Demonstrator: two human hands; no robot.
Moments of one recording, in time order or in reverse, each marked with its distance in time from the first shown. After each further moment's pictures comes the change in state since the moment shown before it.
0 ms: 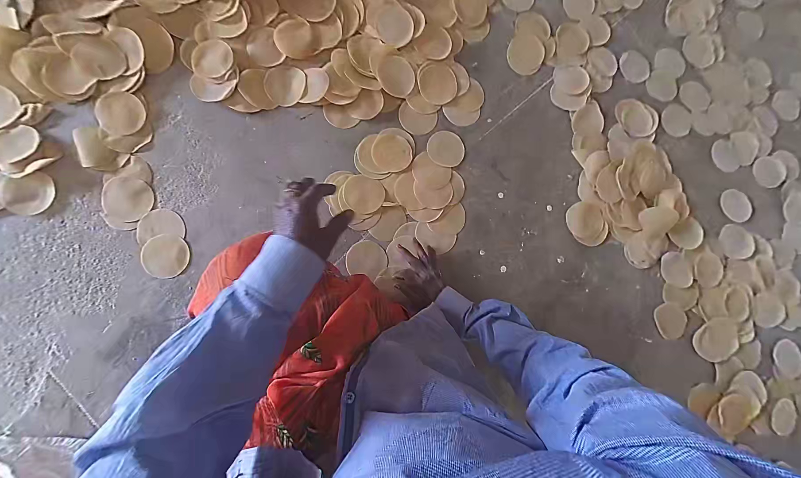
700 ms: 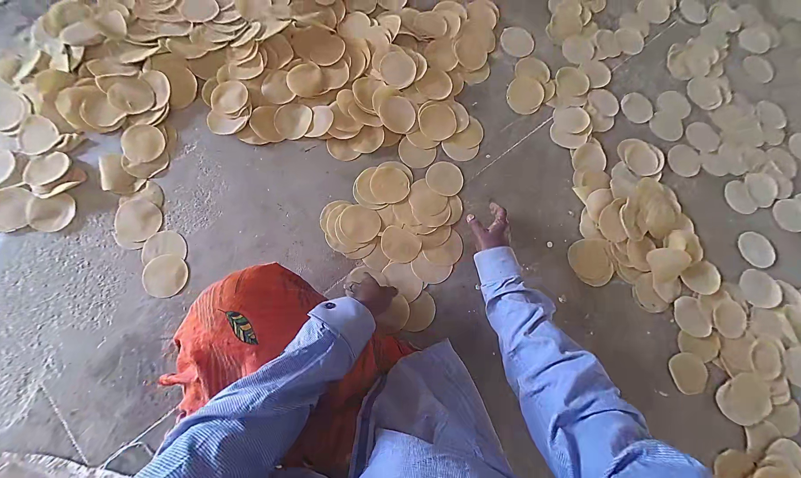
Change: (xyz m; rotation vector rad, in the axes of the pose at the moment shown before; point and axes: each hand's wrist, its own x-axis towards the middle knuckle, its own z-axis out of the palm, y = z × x) left_hand 0.016 0.036 0.136 -0.249 -0.449 -0.689; right_hand 0.091 0.125 -0.132 0.226 0.273 1.094
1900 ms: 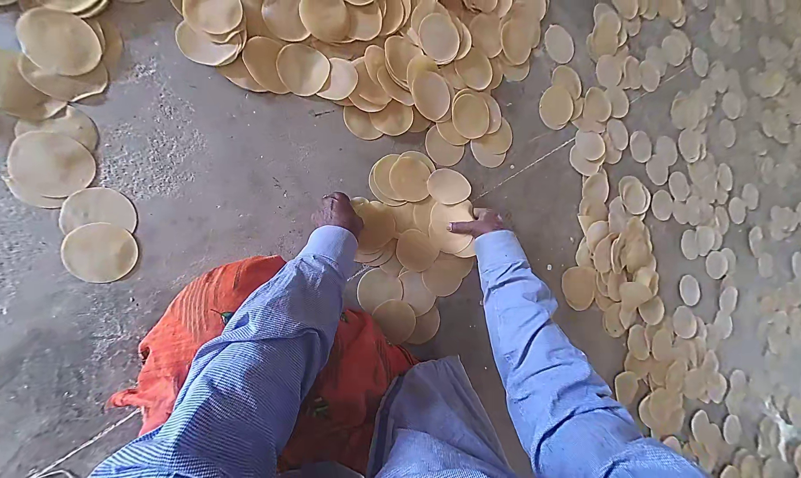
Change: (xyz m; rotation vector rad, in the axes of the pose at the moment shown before) left_hand 0.113 0.024 -0.117 0.175 0.295 0.149; right_hand 0.032 -0.073 0.040 -0.438 -0.341 0.163
